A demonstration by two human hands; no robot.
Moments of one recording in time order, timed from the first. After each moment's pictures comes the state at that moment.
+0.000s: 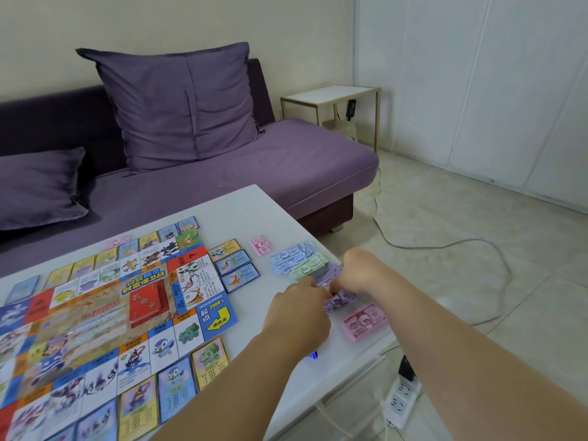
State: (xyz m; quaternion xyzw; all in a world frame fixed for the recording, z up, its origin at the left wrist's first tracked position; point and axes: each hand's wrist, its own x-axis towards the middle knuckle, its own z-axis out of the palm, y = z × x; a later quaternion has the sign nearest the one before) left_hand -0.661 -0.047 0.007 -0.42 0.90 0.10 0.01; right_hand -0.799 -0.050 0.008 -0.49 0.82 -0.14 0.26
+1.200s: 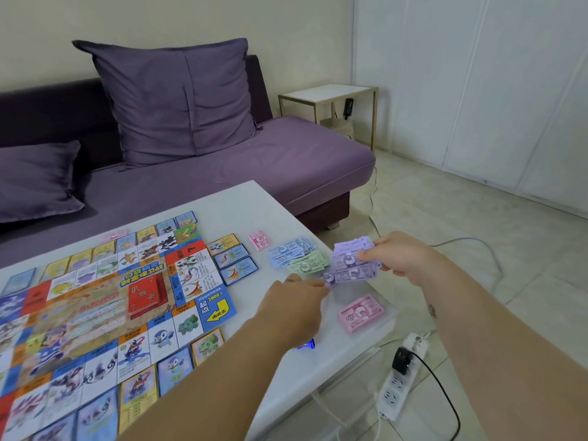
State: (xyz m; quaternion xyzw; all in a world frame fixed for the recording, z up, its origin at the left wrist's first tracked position) left_hand -0.651 -0.051 0.008 -0.35 0.94 0.03 0.05; right_hand -0.848 -0.023 0.023 -0.39 0.79 -0.31 0.36
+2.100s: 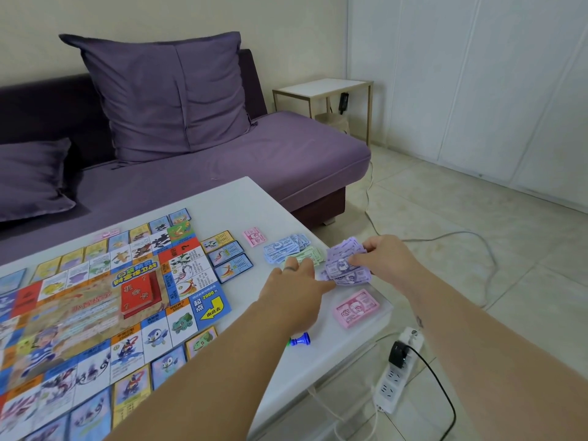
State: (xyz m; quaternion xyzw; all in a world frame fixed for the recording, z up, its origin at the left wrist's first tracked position) left_hand -0.663 -0.052 0.016 -0.33 0.93 -0.05 0.14; right_hand -0.840 -0.023 -0.011 -0.40 0.76 -0.42 0.30
